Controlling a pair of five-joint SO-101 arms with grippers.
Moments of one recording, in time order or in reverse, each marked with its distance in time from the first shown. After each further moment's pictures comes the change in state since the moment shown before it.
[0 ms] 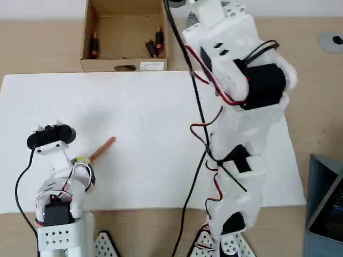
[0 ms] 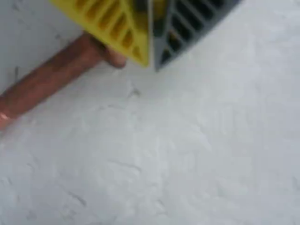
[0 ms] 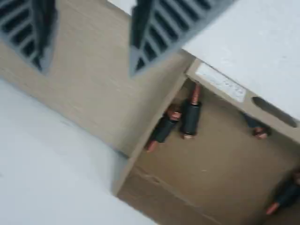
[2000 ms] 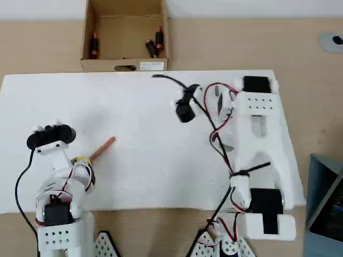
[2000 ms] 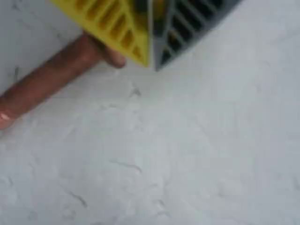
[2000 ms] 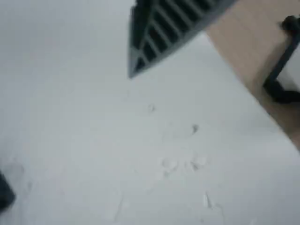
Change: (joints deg) left arm 0.0 0.0 0.0 0.0 0.1; right arm 13.4 -28.4 105.8 -4.7 45.8
